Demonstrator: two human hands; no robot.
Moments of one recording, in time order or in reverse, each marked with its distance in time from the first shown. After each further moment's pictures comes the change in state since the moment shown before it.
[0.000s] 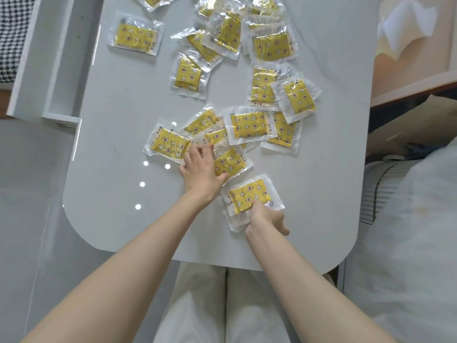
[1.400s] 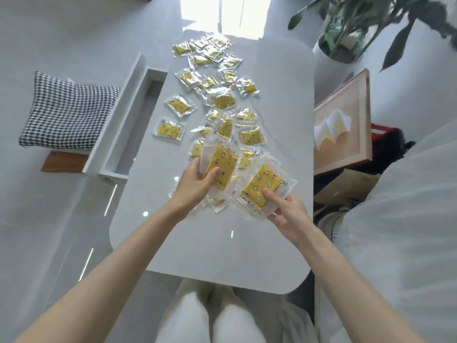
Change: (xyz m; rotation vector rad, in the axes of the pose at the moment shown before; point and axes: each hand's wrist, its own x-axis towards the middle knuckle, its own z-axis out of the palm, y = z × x) left_hand -0.103 0.065 -0.224 -0.937 -0.065 0.157; right_hand -0.120 -0.099 -0.184 0.257 -0.900 -0.492
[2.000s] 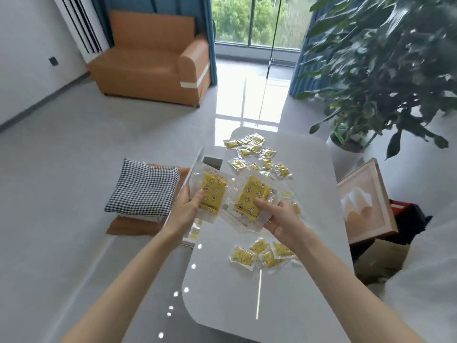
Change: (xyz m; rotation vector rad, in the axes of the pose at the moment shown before) left_hand -0.100 0.132 -0.230 -0.158 0.172 0.111; right_hand -0.132 -0.075 0.232 -0.061 -0.273 -0.205
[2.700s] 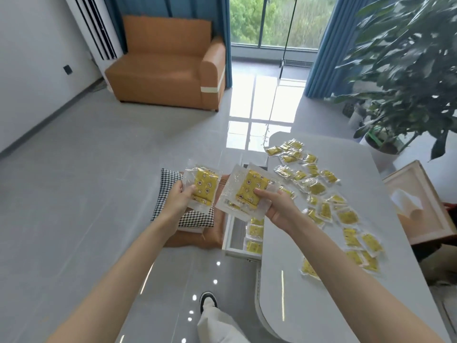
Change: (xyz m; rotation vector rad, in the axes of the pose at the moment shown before) left_hand 0.106 0.006 -0.321 0.031 0.071 -0.103; right_hand 0.089 0.066 0.298 0.102 0.010 -0.004
